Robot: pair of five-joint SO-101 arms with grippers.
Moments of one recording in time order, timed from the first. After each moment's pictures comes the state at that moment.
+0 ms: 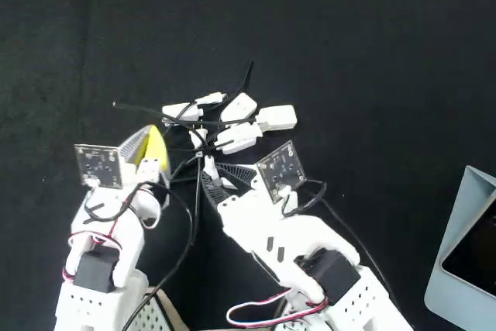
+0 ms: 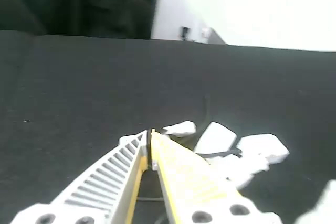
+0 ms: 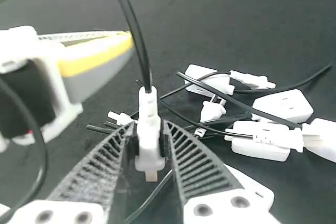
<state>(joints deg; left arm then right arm) 7.5 -104.1 90.3 34.8 8.7 -41.6 -92.7 82.9 42.2 -8.4</state>
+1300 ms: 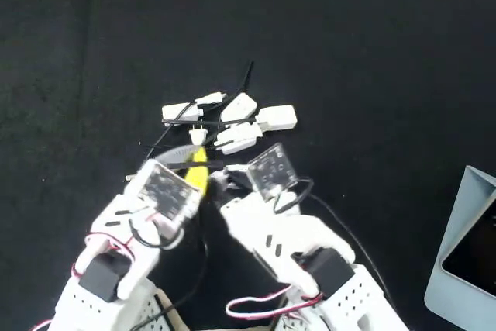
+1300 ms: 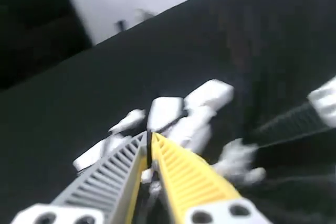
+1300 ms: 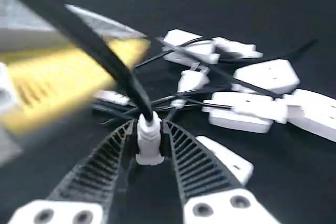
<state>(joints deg) 21.7 -104.2 87.9 40.7 -13.1 -36.5 -92.8 87.6 43.3 -4.9</state>
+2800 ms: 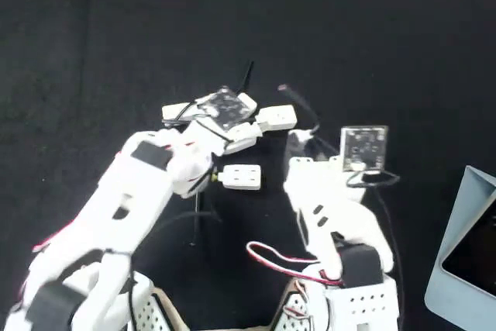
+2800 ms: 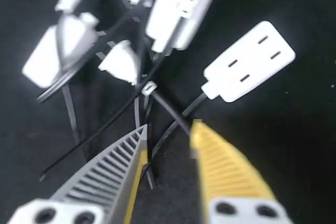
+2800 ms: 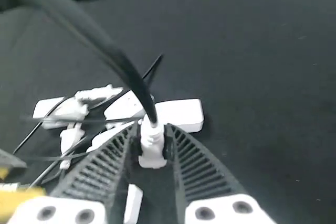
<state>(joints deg) 18.7 -27.2 45.7 54.6 -23.5 -6.9 -92.9 79.5 48.3 -9.7</state>
